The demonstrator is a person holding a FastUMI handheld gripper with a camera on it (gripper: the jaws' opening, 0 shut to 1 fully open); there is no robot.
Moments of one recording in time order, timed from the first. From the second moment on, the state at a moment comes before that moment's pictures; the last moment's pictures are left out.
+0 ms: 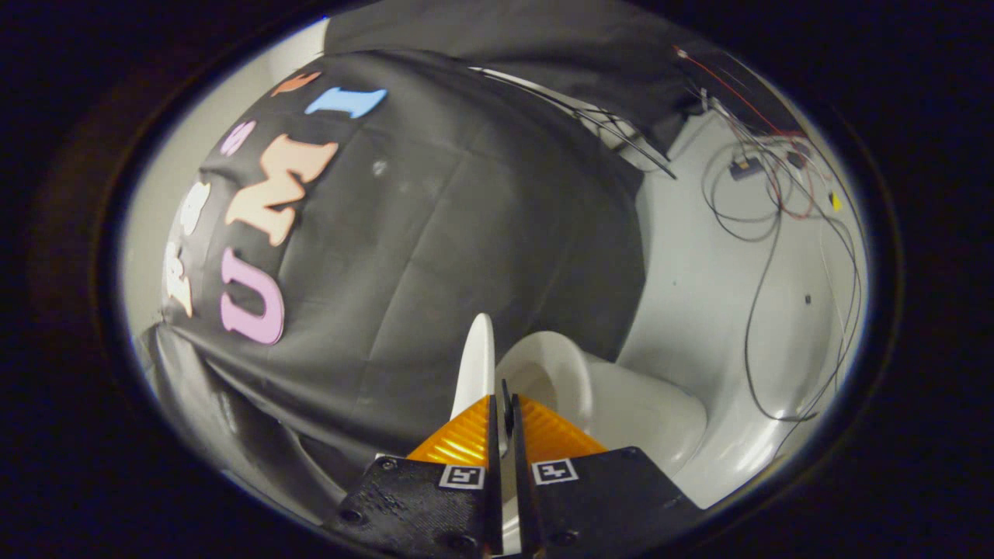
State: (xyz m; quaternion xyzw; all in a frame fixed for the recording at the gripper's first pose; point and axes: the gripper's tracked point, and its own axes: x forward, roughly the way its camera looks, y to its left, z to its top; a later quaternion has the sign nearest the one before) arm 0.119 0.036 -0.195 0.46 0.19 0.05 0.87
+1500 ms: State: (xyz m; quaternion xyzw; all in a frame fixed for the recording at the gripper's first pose) arm 0.104 0.402 0.020 0.07 0.13 0.31 0.94
